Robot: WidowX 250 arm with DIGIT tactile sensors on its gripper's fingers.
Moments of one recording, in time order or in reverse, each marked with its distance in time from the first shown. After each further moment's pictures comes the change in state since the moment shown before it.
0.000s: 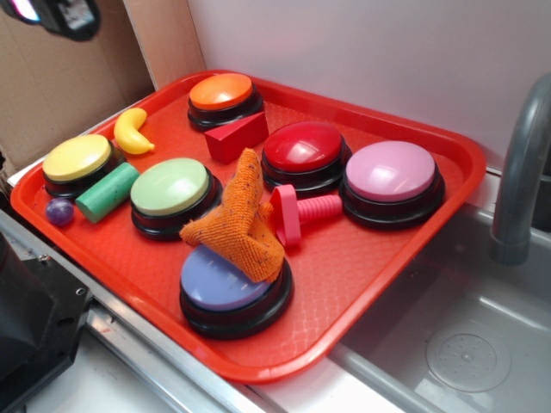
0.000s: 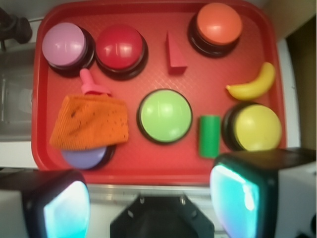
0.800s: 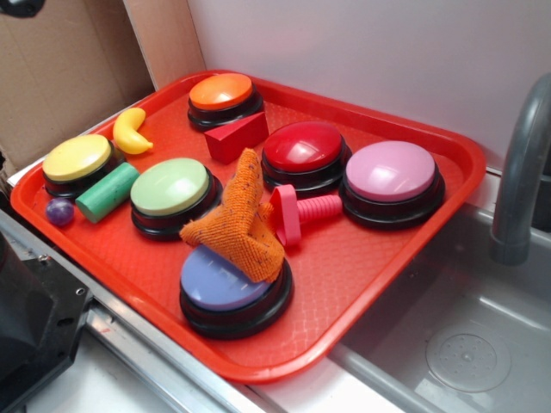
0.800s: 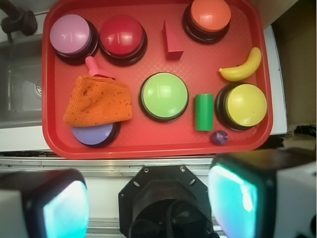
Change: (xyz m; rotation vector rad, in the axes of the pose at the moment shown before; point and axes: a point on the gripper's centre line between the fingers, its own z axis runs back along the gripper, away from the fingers) arm -0.037 -0.018 0.040 0.028 0.041 0.020
